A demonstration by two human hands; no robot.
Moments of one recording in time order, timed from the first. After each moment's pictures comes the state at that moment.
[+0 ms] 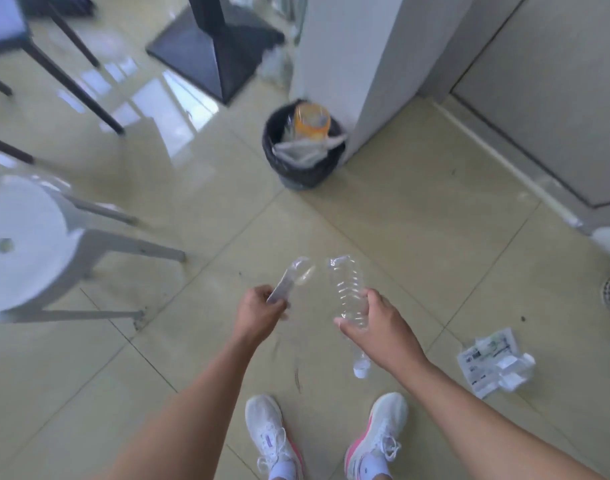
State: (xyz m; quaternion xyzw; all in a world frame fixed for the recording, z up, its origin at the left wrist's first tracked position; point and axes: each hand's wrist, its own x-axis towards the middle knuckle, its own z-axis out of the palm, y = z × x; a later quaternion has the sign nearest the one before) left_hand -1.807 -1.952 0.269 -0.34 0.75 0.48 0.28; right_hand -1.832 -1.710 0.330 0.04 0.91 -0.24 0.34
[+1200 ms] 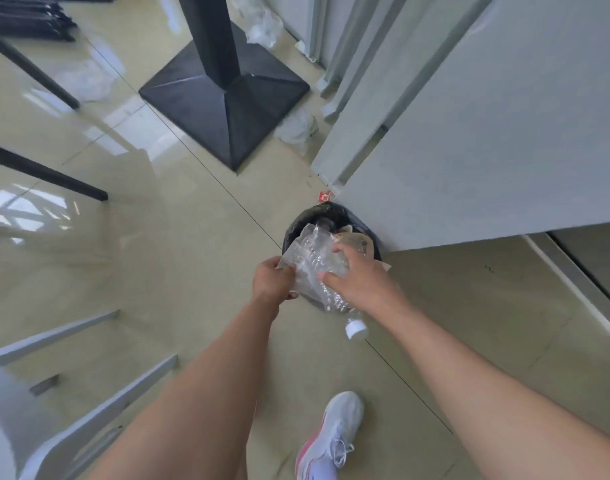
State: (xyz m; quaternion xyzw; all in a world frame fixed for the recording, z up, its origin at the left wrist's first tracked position) left_hand -2.243 -2.090 0.185 -0.46 0.60 0.61 0.23; right_hand -2.298 -1.927 0.285 -0.01 0.89 -0.22 0.39
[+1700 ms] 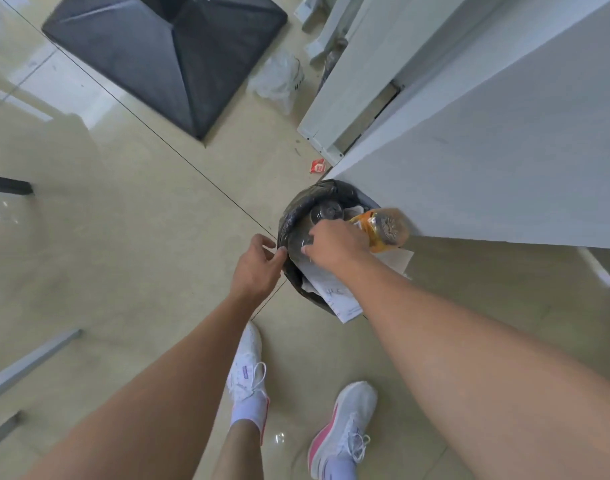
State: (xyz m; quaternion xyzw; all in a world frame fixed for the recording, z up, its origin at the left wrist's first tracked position) left_hand -2.278 -2.139 0.076 -0.31 0.76 0.49 0.30; right_hand -2.369 -2.006 0.140 -0.04 0.91 0.03 0.41
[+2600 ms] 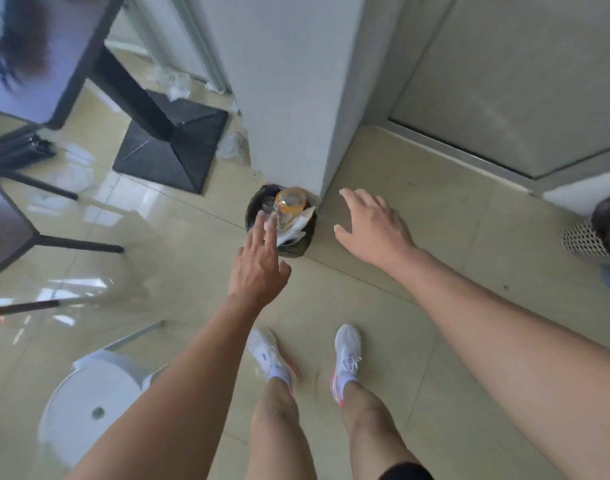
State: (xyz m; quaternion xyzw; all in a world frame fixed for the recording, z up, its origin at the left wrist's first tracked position) left_hand -2.147 -2.006 0.495 0.07 0.97 0.13 0.22; right_hand -2.186 -1.778 0.545 0.00 0.97 -0.13 0.21
